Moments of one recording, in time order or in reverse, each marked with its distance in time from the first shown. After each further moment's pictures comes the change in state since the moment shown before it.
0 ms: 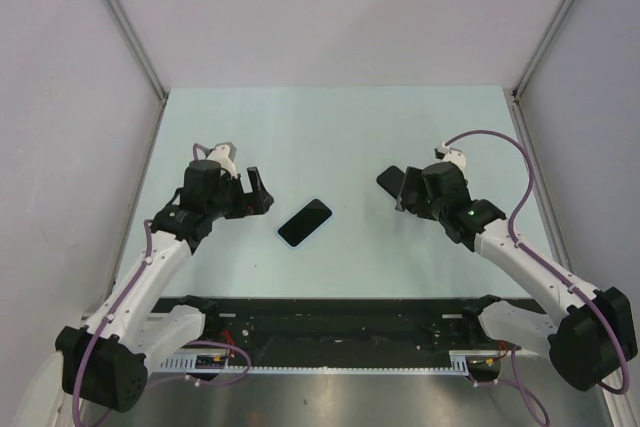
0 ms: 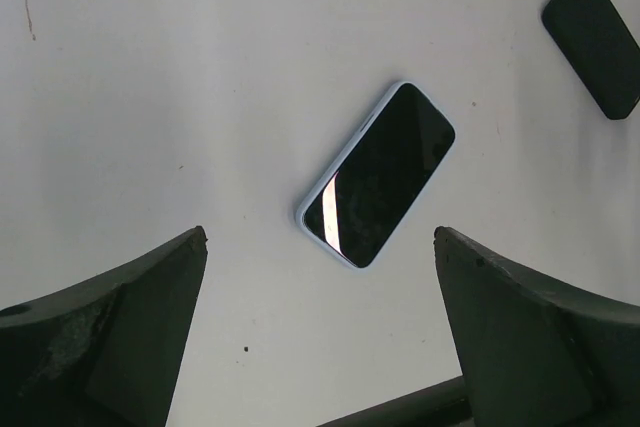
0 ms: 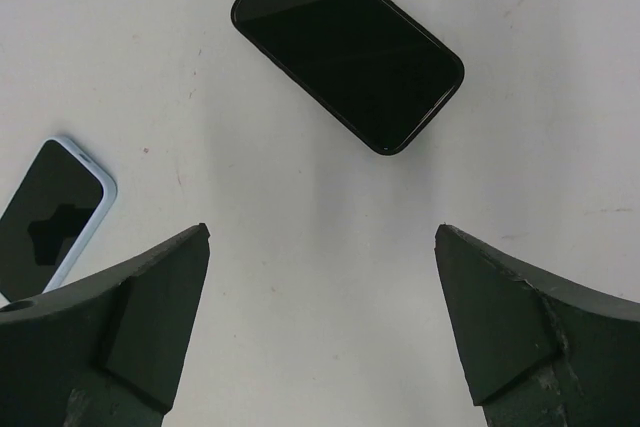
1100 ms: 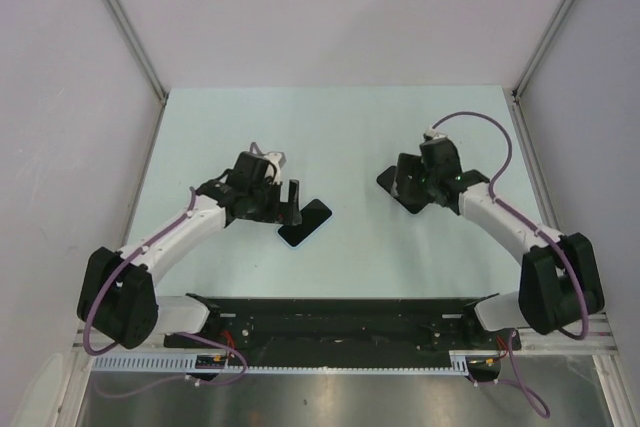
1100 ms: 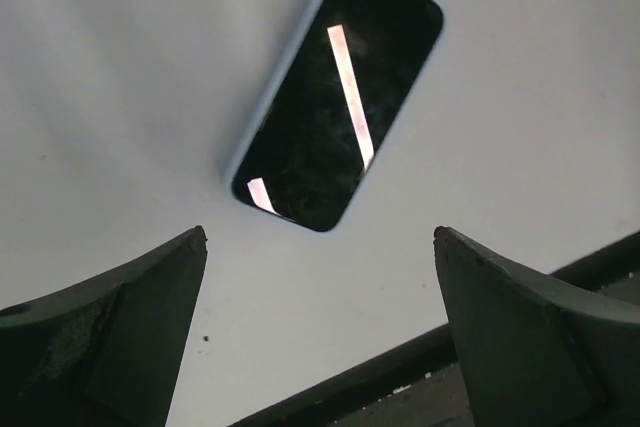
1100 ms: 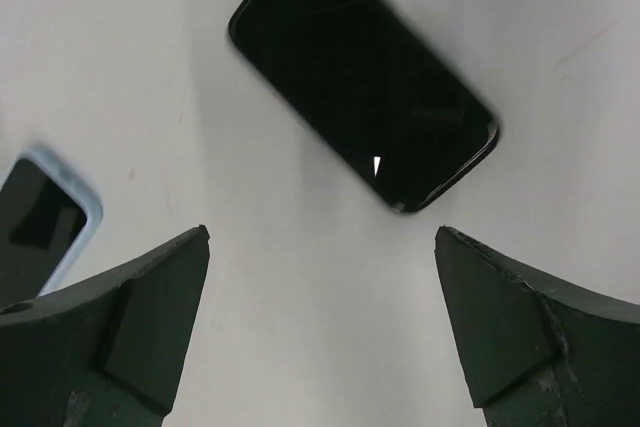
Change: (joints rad) left arm -0.164 0.343 0.117 -0.063 0.027 0.060; right arm -0.084 0.267 0.127 0.037 -0.180 -0.105
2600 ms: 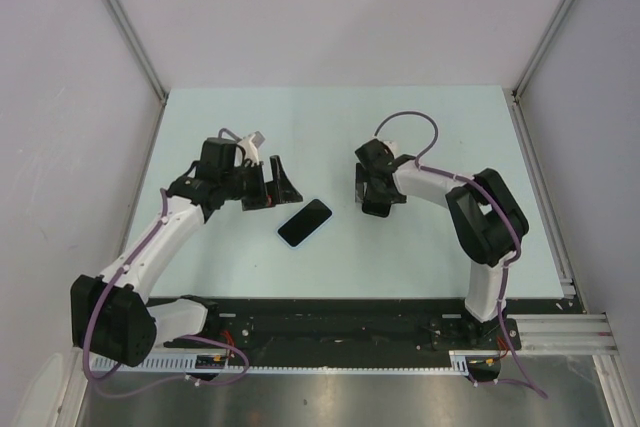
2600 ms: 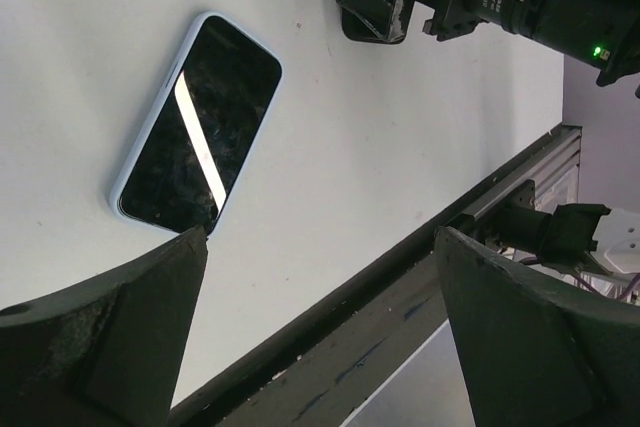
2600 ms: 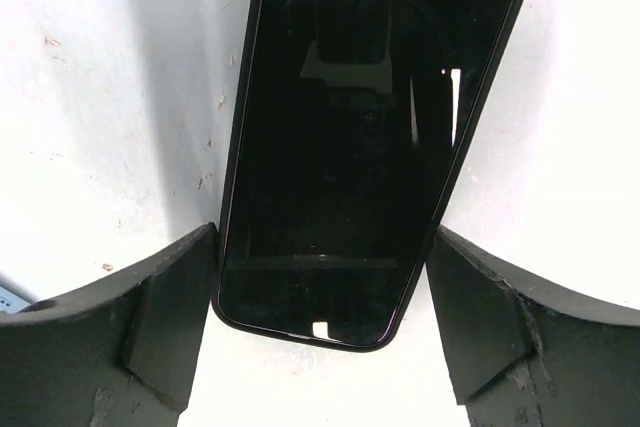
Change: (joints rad) left arm 0.142 -0.095 0.057 0.020 0.381 -0.145; right arm 0.174 0.561 0.351 -0.081 0.163 0.053
